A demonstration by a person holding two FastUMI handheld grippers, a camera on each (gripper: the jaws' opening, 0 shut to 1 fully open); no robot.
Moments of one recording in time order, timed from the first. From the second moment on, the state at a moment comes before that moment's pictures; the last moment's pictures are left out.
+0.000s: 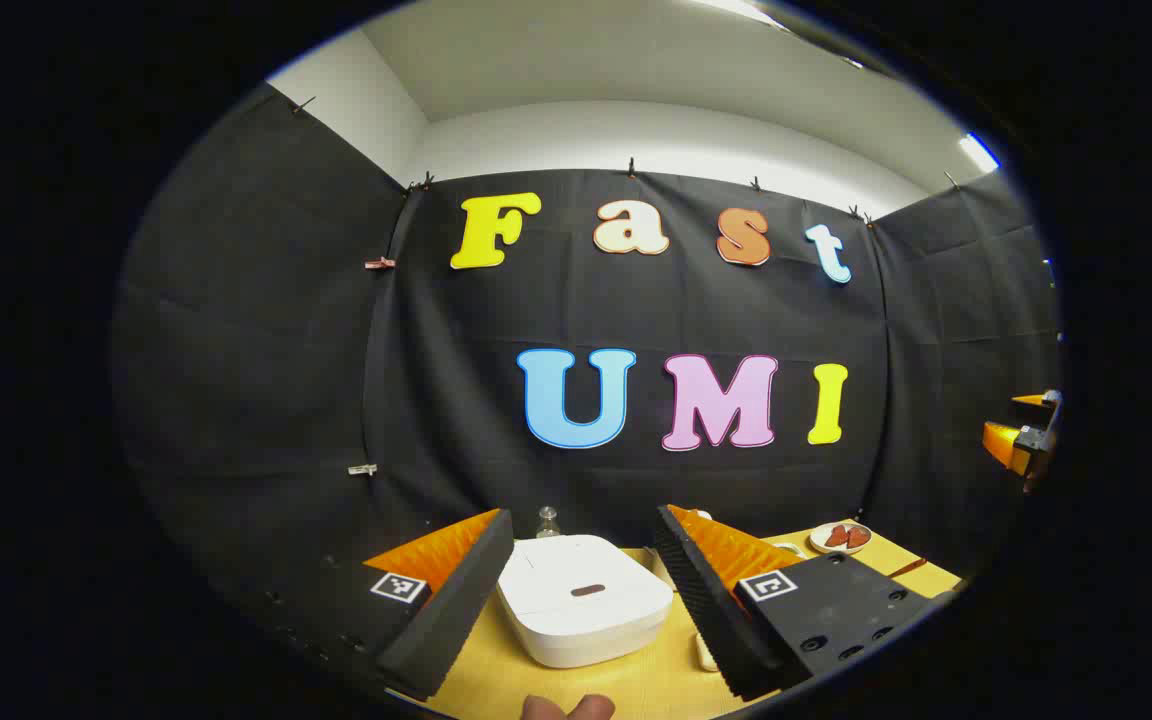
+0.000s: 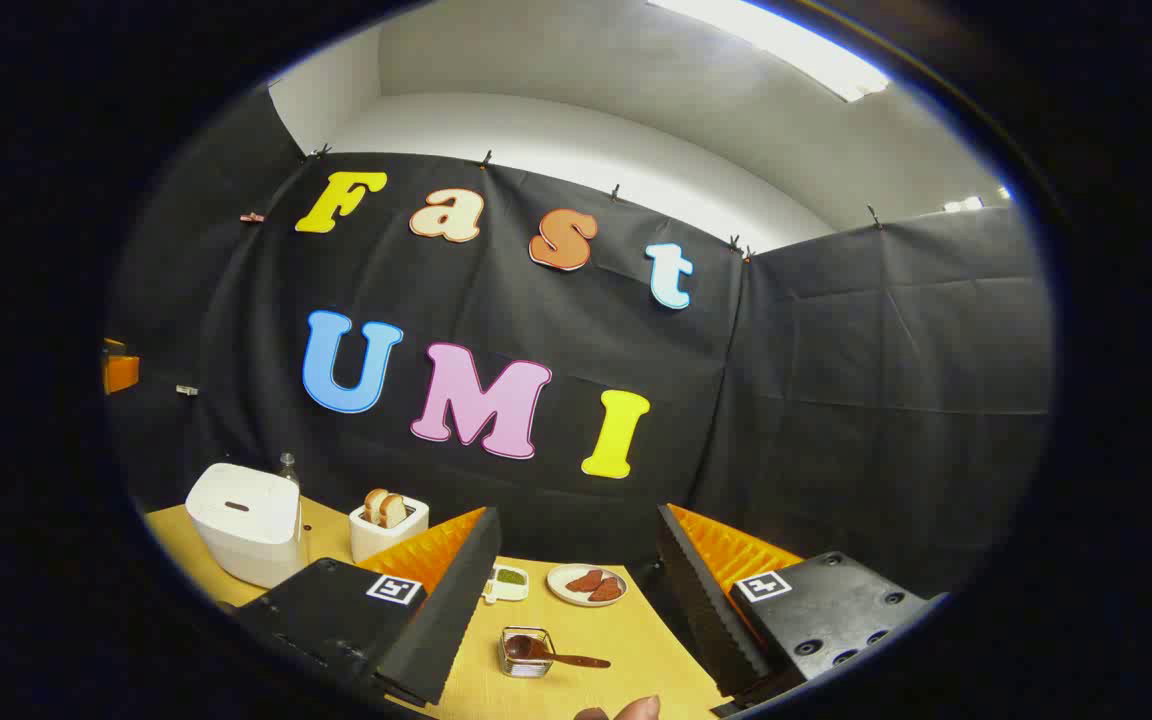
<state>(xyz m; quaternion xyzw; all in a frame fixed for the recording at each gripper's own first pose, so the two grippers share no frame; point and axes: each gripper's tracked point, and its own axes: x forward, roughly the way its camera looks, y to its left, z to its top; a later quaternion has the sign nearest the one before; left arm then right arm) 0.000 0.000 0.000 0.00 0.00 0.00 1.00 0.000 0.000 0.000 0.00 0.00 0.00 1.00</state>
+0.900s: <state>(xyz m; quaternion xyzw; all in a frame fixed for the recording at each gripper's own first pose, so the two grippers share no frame) 0.002 0.007 -0.010 0.00 0.01 0.01 1.00 0.002 0.008 0.002 -0.01 0.00 0.01 1.00</state>
